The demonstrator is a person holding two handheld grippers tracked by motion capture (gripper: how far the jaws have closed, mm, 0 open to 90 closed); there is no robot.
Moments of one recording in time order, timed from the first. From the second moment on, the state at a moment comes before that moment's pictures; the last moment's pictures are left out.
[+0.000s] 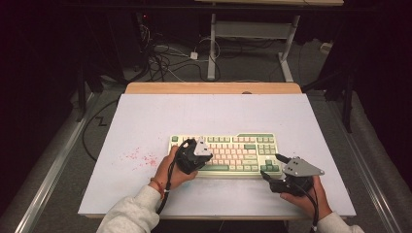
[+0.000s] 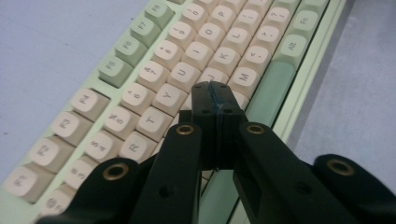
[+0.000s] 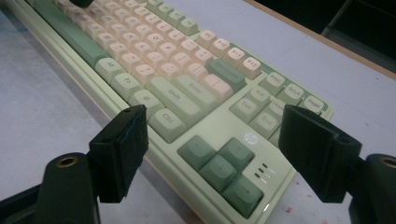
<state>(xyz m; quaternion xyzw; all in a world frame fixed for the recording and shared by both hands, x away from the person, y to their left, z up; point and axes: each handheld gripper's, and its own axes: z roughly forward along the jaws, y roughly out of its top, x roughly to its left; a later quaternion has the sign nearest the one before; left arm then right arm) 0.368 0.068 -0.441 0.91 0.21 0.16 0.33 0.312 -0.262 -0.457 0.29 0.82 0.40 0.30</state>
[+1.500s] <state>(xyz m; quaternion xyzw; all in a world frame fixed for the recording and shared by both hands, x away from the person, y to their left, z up) 0.323 0.177 -0.450 0.84 0.28 0.27 0.38 0.320 -0.260 -0.444 0.28 0.82 0.42 0.26</state>
